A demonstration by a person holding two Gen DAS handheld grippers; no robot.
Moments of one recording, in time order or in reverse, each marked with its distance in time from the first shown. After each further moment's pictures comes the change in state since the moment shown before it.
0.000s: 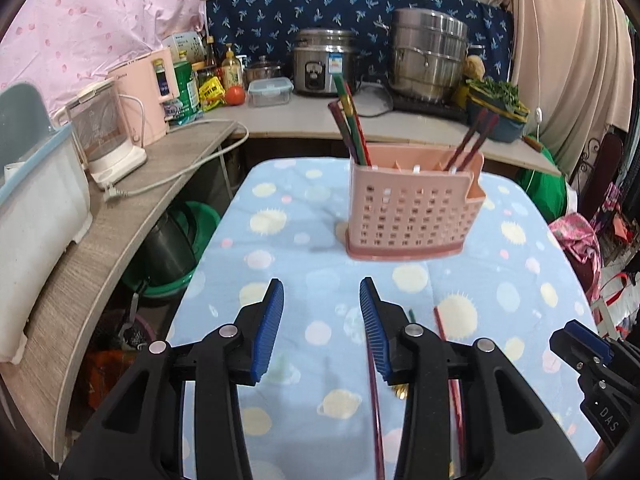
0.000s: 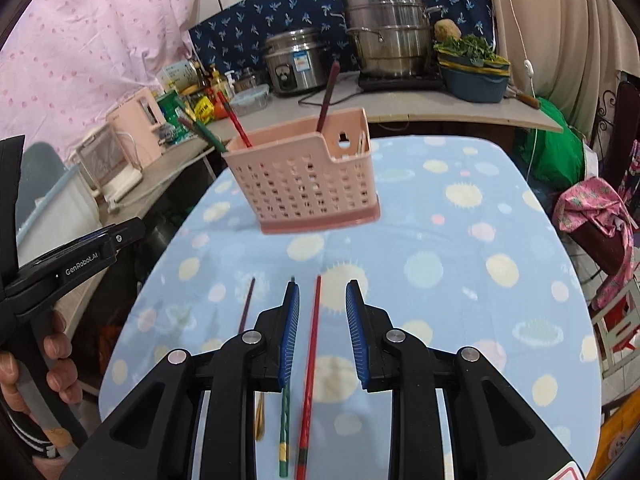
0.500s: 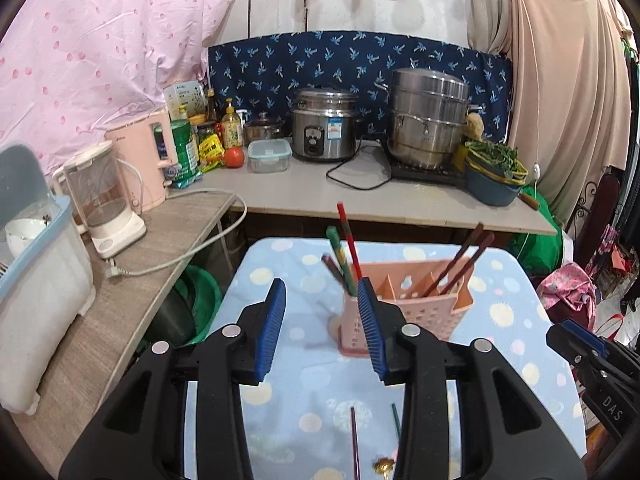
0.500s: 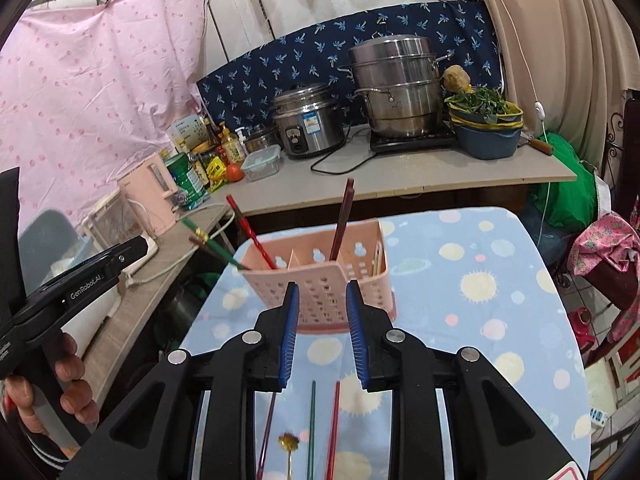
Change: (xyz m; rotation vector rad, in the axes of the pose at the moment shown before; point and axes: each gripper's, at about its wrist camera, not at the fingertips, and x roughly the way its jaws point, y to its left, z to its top) left arm -0.021 -0.003 0.095 -0.022 -0.162 -0.009; right arm -0.018 0.004 0.094 0.020 -0.166 0.057
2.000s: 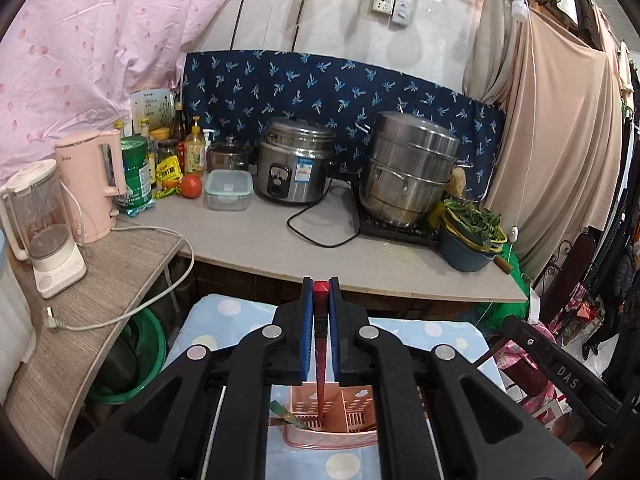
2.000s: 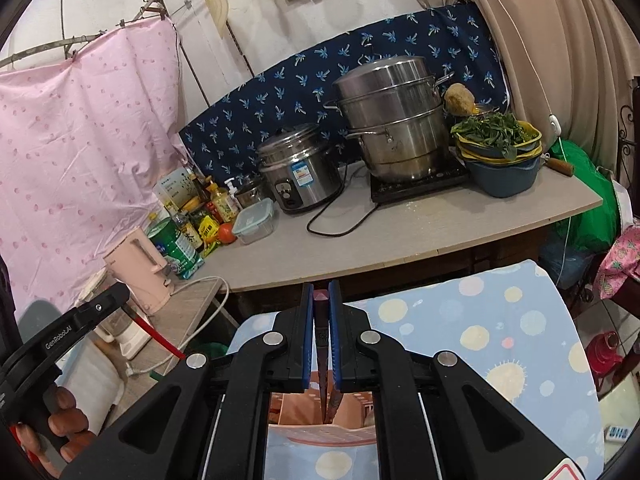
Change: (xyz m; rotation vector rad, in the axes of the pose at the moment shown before) left arm 0.068 -0.009 0.103 -0.112 -0.080 -0.153; right arm 0.087 -0.030 0.131 0.111 -0.097 0.043
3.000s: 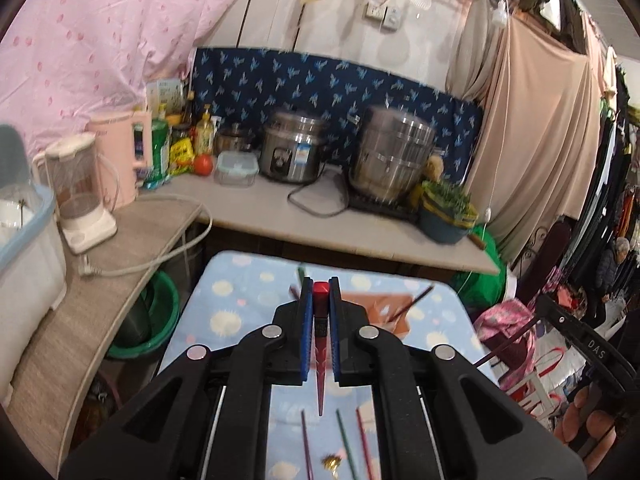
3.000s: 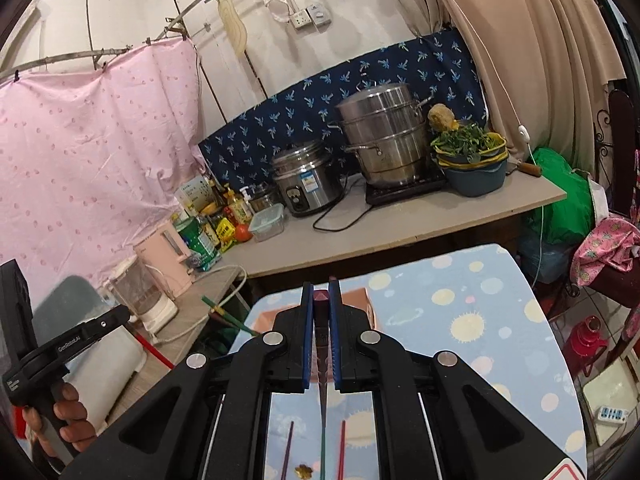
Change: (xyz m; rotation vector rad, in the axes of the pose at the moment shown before) left arm -0.130 0.021 -0.048 -0.012 0.003 -0.050; right arm -0.148 -0.001 -0.050 -0.004 -0.118 0.036
